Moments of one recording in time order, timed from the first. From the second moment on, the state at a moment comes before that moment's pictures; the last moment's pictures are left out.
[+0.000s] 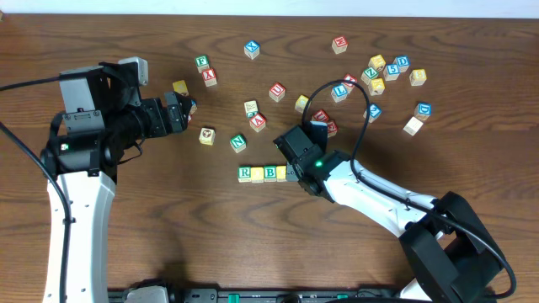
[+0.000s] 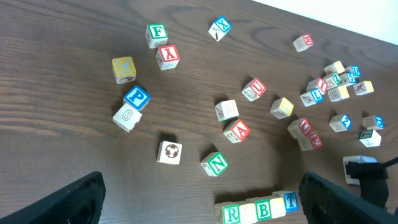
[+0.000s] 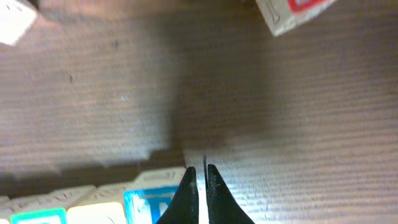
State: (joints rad) left arm 0.13 1.28 1.21 -0.76 0.42 -0.12; right arm 0.71 1.74 1.00 -0.44 0.30 0.76
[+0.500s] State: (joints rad) left arm 0.13 1.28 1.21 -0.76 0.42 -0.12; right arm 0.71 1.77 1.00 -0.35 0.31 0.76
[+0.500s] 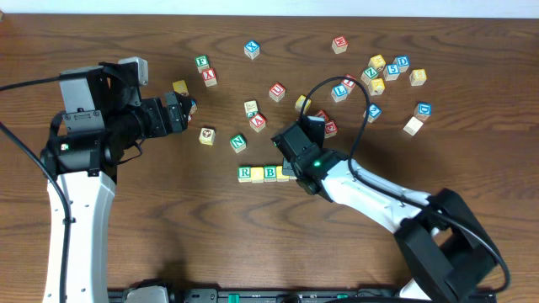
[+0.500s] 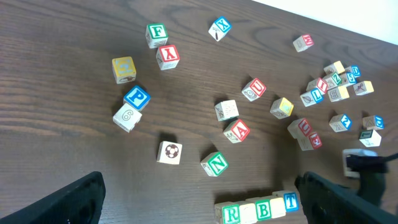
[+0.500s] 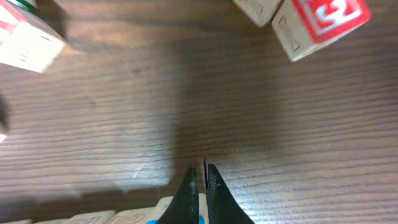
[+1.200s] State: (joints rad) left arm 0.13 1.28 1.21 -0.76 0.42 -0.12; right arm 0.71 1.83 1.00 -0.32 0.33 0.75
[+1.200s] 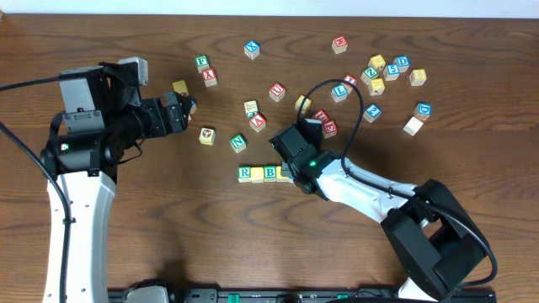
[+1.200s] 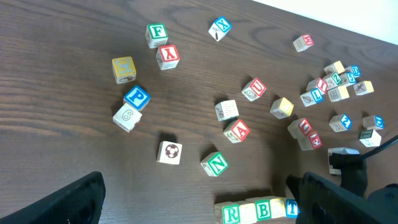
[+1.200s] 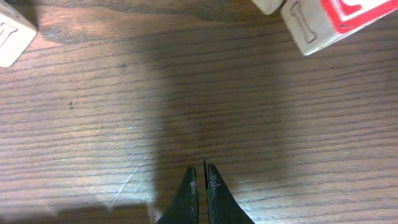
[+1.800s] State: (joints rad) left arm 0.13 1.28 1.21 -0.76 0.42 -0.12; right arm 0.67 1.83 1.01 -0.59 0.32 0.79
